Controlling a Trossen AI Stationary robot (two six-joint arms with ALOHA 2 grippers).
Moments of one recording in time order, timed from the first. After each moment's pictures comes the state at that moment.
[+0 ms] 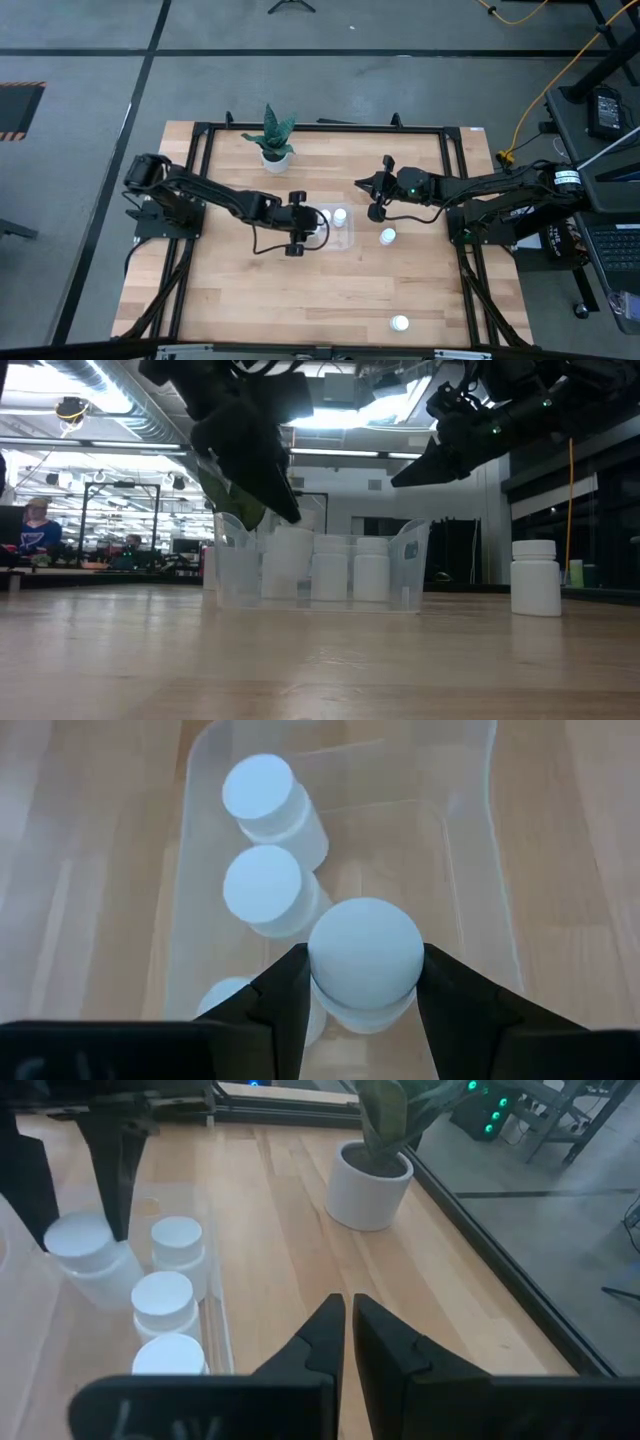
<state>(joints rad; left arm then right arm) -0.15 1.64 1.04 -0.31 -0.24 -0.04 -0.10 1.21 0.52 0.32 0.23 -0.09</state>
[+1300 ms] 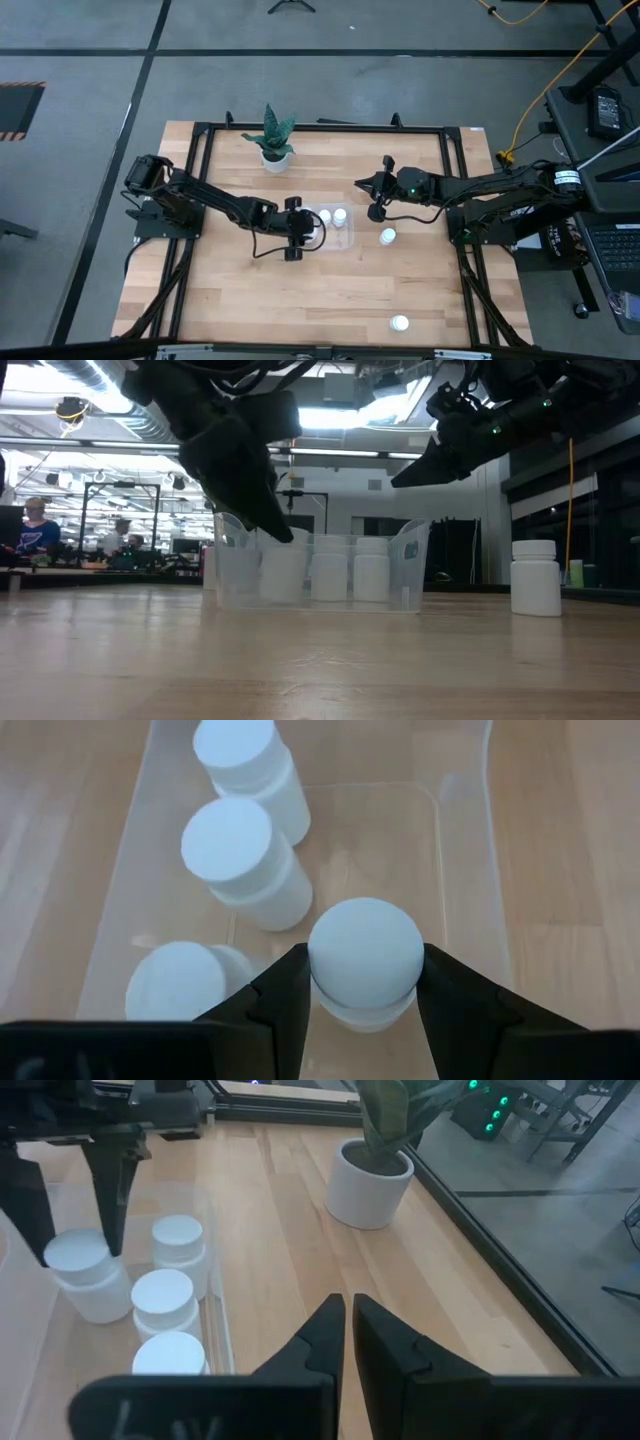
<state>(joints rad) -0.18 1.65 0.93 -0.17 -0.24 -0.16 -0.09 1.21 0.52 0.32 0.23 -0.09</state>
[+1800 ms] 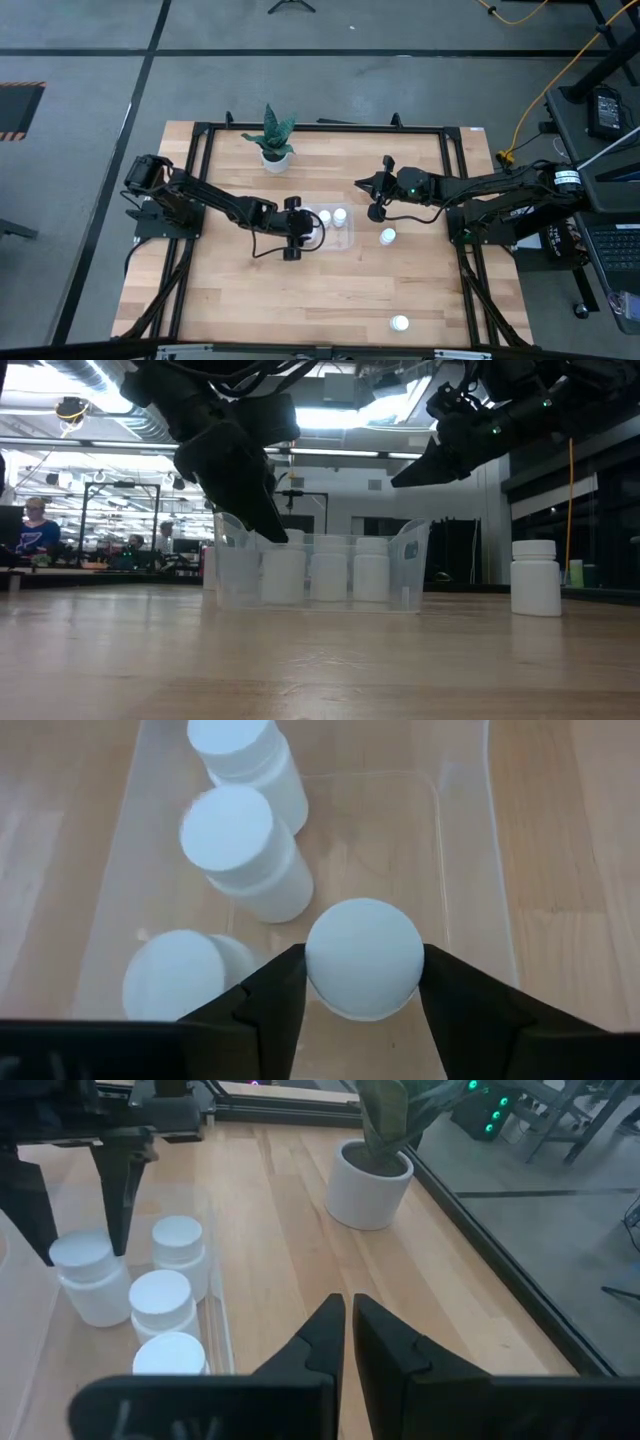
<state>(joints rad) -0.18 1.65 0.92 -0.18 -0.23 -0.14 -0.10 1.21 0.52 0.32 0.23 -0.09</state>
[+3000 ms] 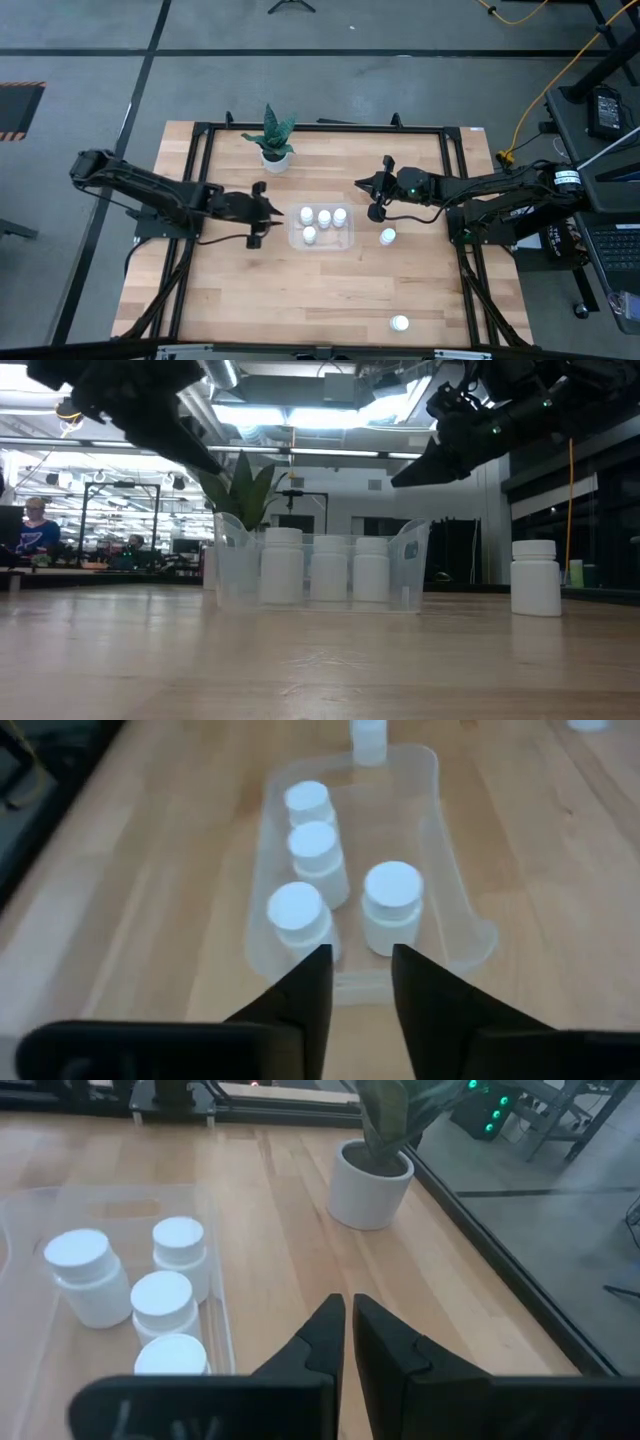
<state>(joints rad) -0.18 1.03 0.57 -0.15 -0.24 -0.03 -0.09 1.21 0.52 0.33 0.23 -0.08</state>
